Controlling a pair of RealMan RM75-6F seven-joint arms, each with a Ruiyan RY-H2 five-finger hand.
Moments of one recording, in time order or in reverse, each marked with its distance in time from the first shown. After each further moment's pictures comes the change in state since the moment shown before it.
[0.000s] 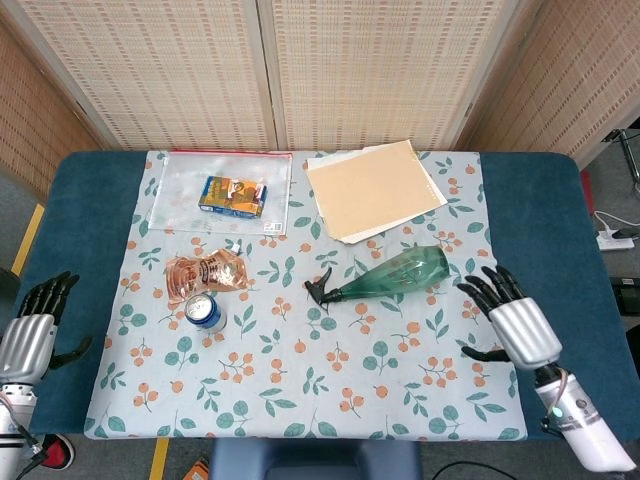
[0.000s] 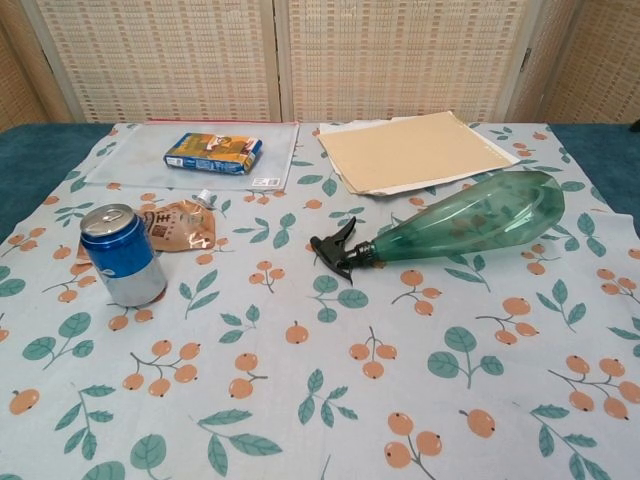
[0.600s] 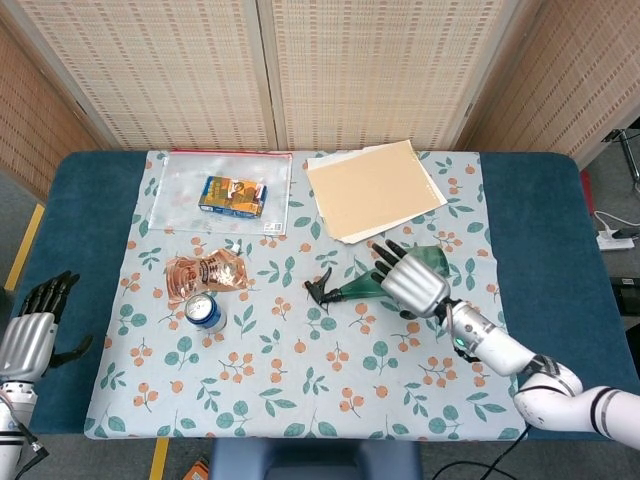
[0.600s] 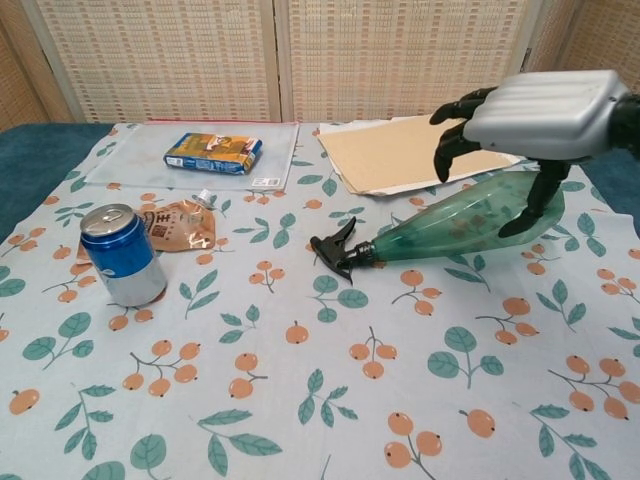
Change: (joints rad) left arm -0.011 0.004 -0.005 0.002 -0.019 -0.031 -0.023; right arm 0.433 -0.133 0.127 0.102 0.130 -0.523 -0.398
